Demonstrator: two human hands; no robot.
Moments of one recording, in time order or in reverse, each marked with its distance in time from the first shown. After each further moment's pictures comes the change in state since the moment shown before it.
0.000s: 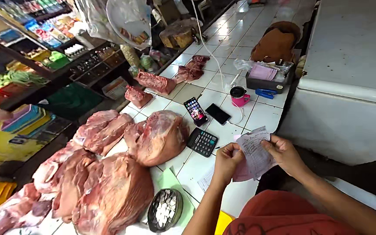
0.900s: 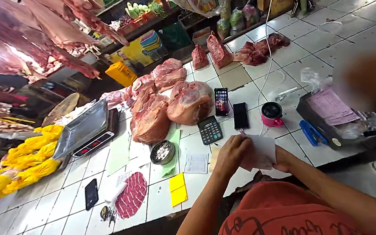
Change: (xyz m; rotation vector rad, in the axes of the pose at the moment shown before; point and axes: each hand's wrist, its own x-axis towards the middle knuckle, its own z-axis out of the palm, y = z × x) left_hand 0.140 -0.020 0.107 1.391 0.593 0.465; right_hand 0.242 0.043 -0.090 0.240 -0.880 0.851
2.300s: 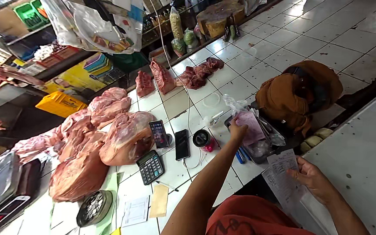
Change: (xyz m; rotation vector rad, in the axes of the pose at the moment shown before) left_hand 0.233 0.111 0.283 -0.839 -0.394 -1.096; right_hand -0.168 -0.064 -0.264 -0.189 0.488 -0.450
